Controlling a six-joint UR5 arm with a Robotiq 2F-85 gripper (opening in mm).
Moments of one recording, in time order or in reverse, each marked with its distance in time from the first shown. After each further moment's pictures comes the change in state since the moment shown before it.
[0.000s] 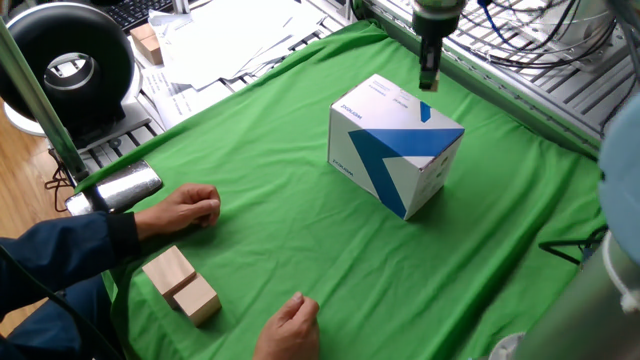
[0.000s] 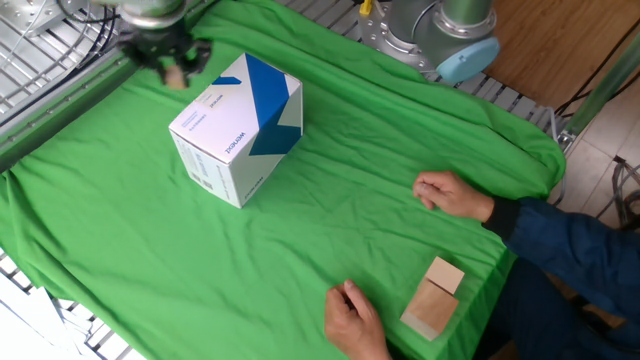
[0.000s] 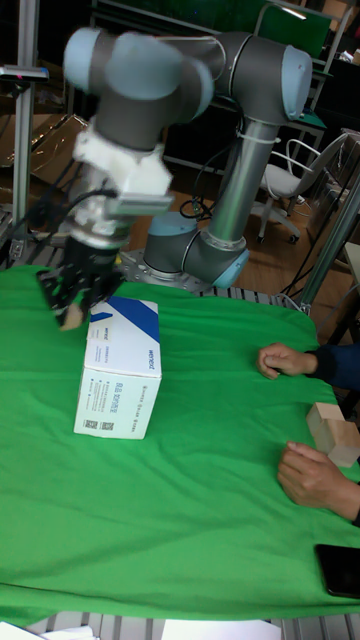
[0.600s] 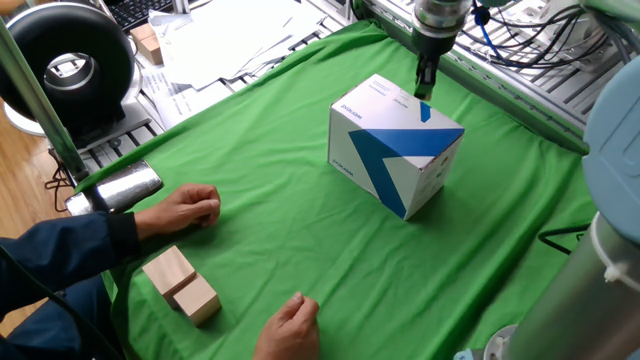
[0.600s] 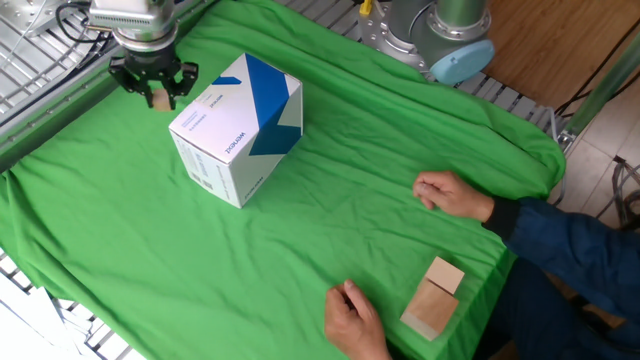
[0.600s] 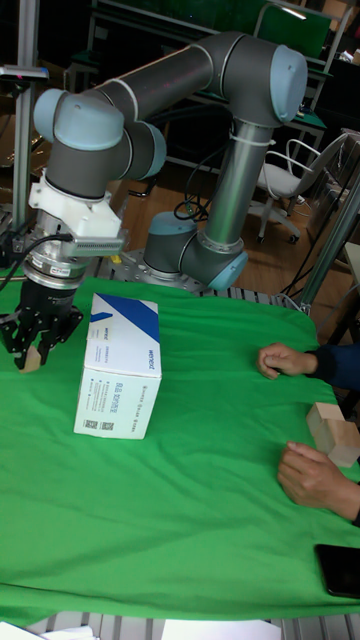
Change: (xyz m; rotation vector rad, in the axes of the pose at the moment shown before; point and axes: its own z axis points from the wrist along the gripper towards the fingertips) arm -0.006 -0.066 0.087 0.091 -0.107 -0.106
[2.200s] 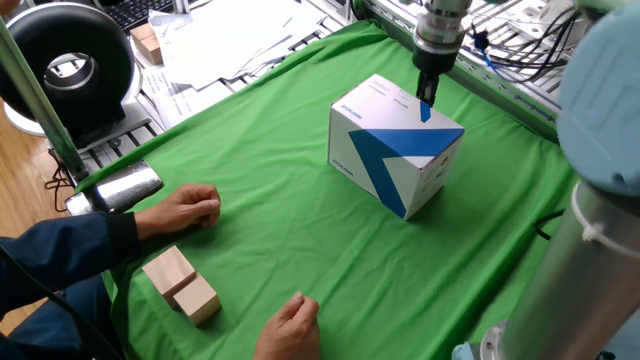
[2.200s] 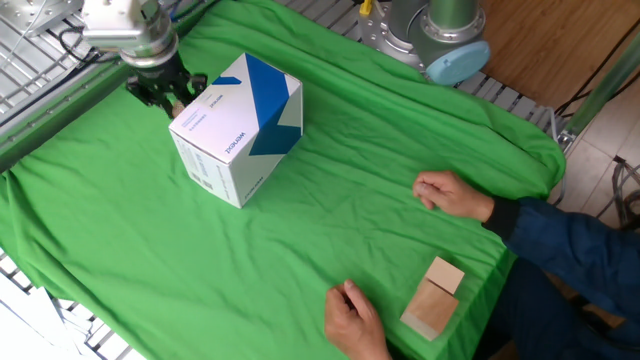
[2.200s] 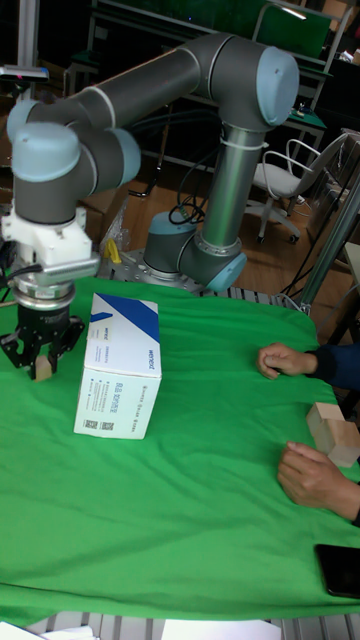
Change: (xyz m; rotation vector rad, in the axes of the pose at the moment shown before) arm 0.013 0.034 0.021 -0.190 0.027 0.025
